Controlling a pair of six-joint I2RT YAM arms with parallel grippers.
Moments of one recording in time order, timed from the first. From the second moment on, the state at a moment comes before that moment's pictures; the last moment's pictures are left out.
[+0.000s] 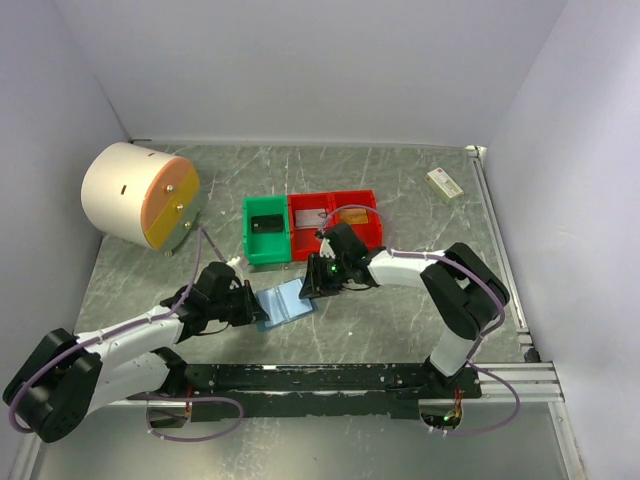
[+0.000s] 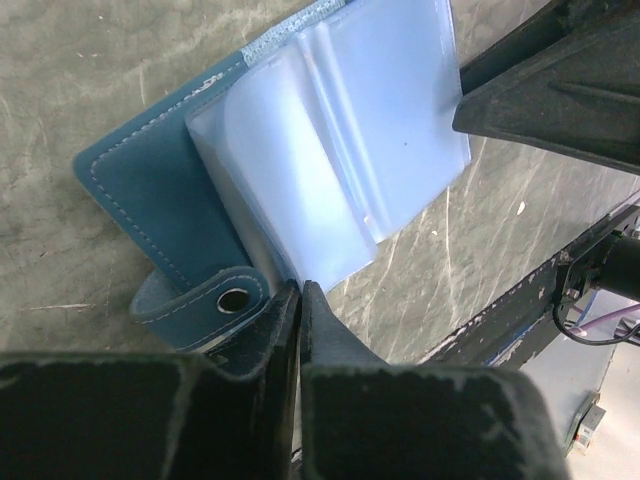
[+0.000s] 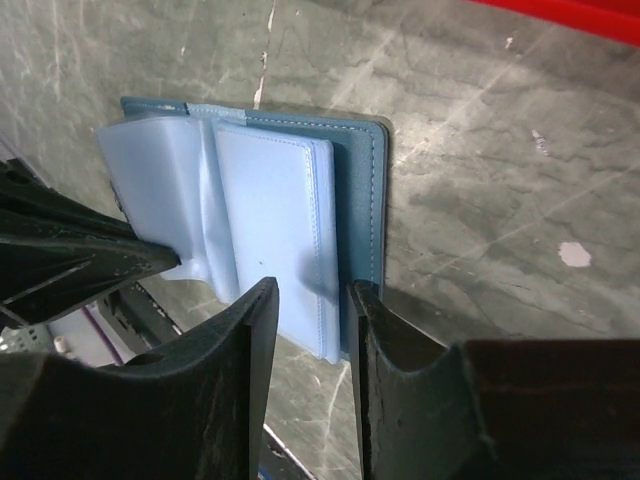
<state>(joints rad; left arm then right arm) -0.62 1.05 0.27 -0.01 0.26 -0.78 0.71 1.71 0.83 -0.04 -0.43 0.63</state>
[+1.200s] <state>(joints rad) -0.63 1.03 0.29 -0.01 0.26 -0.77 0.97 1.74 1.05 -0.37 0.11 0.53</state>
